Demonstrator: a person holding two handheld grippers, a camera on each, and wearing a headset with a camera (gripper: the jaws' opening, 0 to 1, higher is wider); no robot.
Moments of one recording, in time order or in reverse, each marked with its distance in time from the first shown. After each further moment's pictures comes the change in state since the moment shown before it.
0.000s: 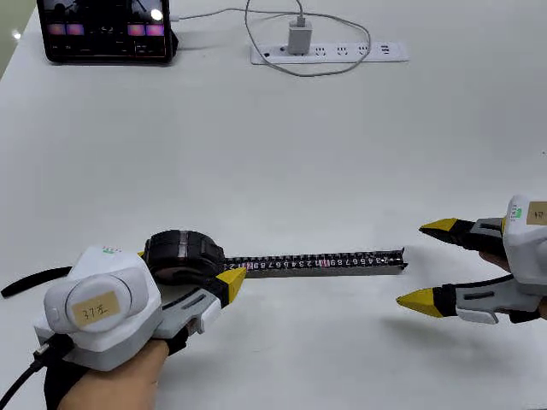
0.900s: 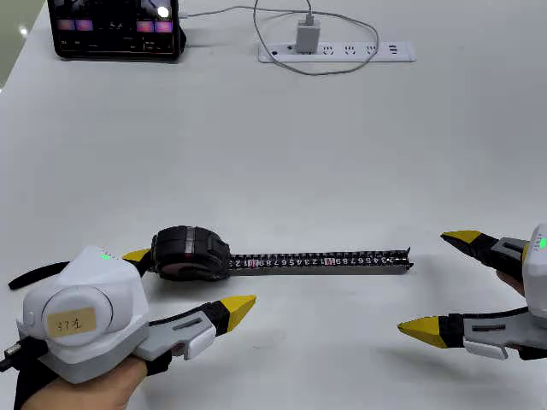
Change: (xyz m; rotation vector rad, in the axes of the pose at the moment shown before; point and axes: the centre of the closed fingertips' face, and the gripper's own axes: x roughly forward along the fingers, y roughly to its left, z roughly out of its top) left arm -0.019 -0.015 -0.005 0.123 0.025 -0.154; right arm -0.008 0.018 -0.003 0.074 -0.043 -0.081
